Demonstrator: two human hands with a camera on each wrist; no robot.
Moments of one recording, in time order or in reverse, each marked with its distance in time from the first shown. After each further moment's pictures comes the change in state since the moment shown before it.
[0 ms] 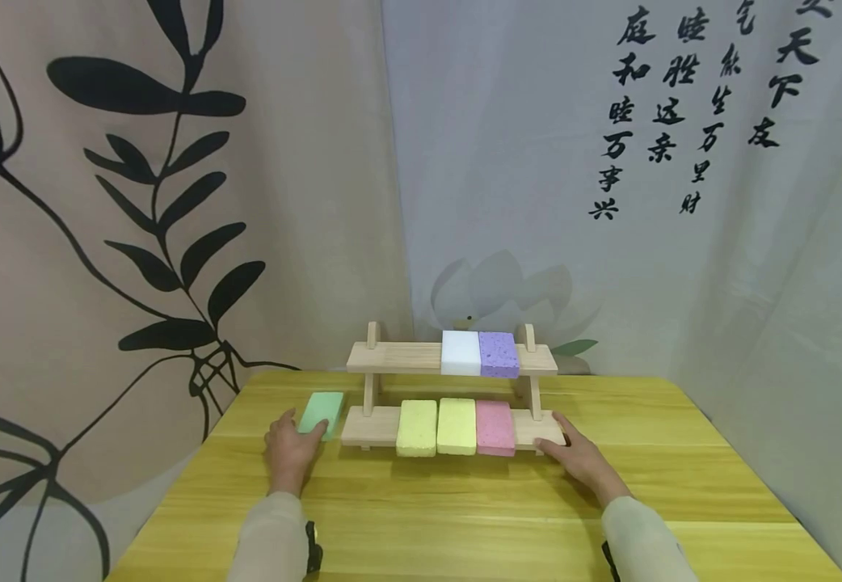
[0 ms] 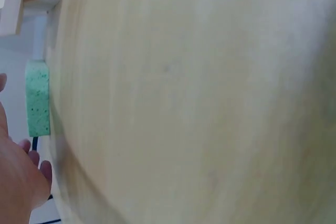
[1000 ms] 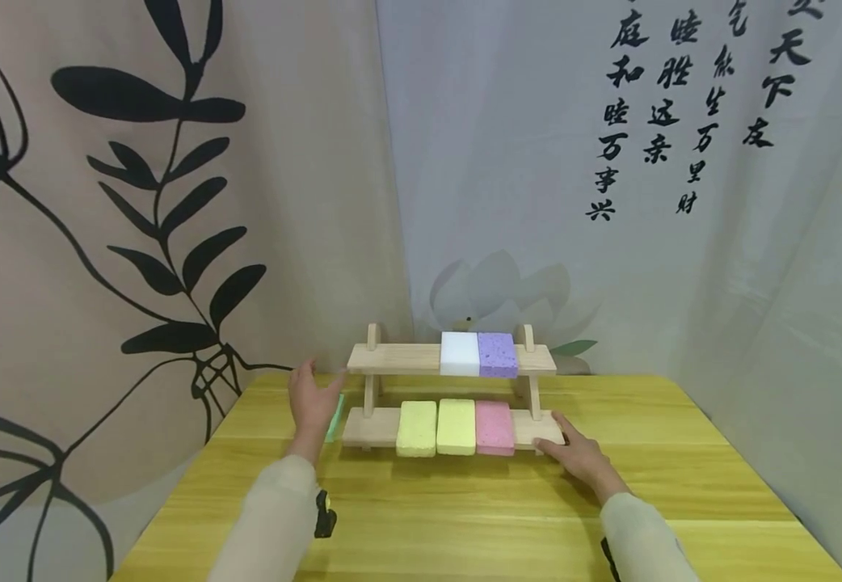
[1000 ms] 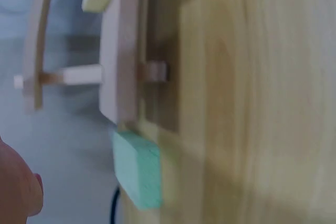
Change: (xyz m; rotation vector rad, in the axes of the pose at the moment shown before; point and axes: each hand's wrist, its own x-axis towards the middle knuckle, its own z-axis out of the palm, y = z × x) left_hand 0.017 0.094 -0.009 -0.257 0.093 0.125; right_hand 0.000 -0.001 -0.003 -0.051 0.001 0.032
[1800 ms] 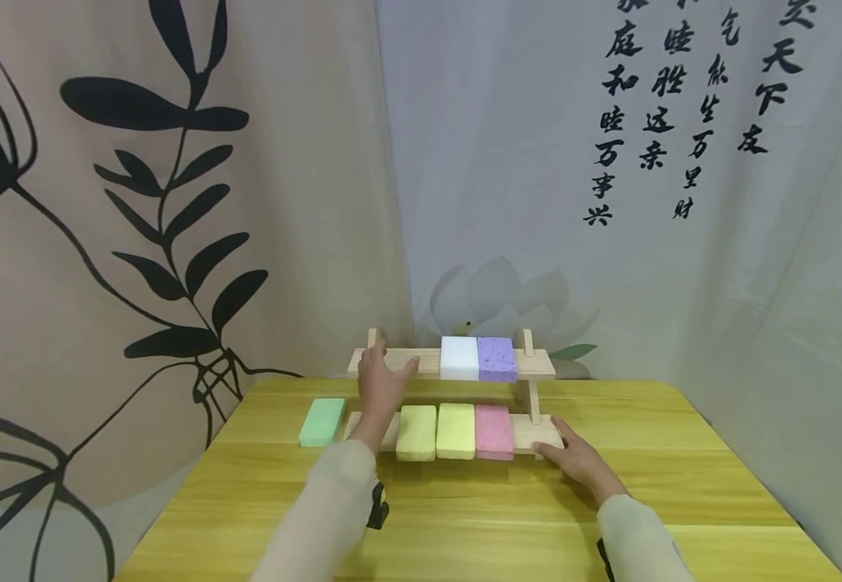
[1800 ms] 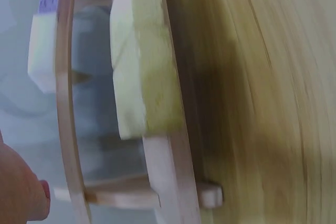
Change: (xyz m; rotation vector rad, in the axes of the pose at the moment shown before) left_hand -0.028 0.085 0.072 -0.045 -0.084 0.131; right_hand -0.004 -0.006 -0.001 0.087 -0.011 -0.053
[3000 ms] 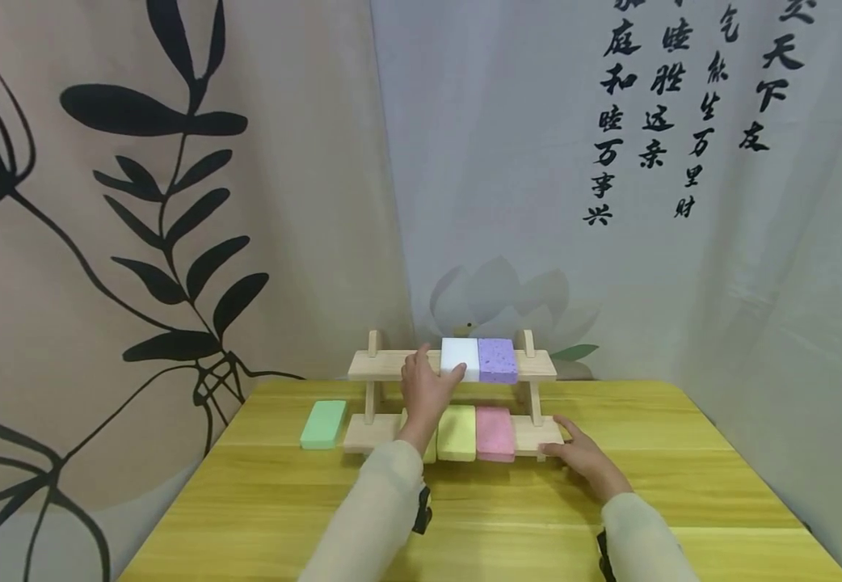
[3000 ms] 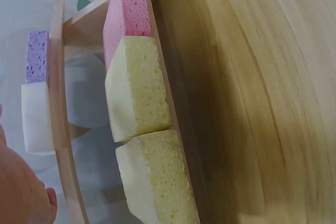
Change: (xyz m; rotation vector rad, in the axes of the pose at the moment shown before) left_hand -0.021 0.034 0.062 0.047 0.004 0.002; right_hand 0.019 0.013 -0.004 0.194 -0.023 0.031
